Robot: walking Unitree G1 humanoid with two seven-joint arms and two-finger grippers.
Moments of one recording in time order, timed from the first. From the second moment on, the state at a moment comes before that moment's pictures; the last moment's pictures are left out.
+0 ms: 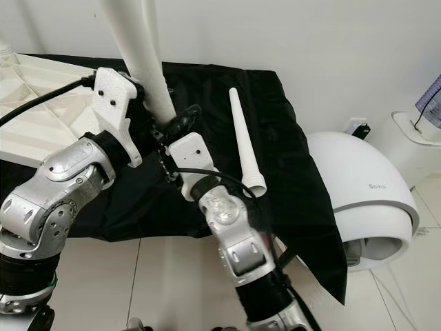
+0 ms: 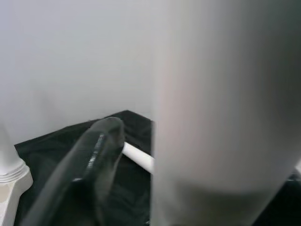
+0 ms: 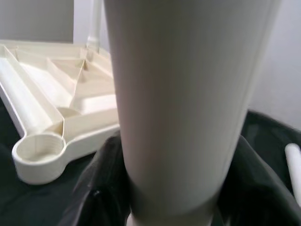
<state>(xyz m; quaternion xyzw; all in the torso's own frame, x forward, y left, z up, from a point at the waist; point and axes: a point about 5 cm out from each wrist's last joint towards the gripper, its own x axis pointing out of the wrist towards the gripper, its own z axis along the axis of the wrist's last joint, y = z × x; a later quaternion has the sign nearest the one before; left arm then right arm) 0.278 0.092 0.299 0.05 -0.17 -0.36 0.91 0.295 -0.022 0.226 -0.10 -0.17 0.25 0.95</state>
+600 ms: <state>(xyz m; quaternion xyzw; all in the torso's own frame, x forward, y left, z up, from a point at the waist) 0.252 0.126 0.312 -0.15 -0.20 -0.44 0.86 0.327 -0.075 0.217 -0.03 -0.08 0.11 0.99</state>
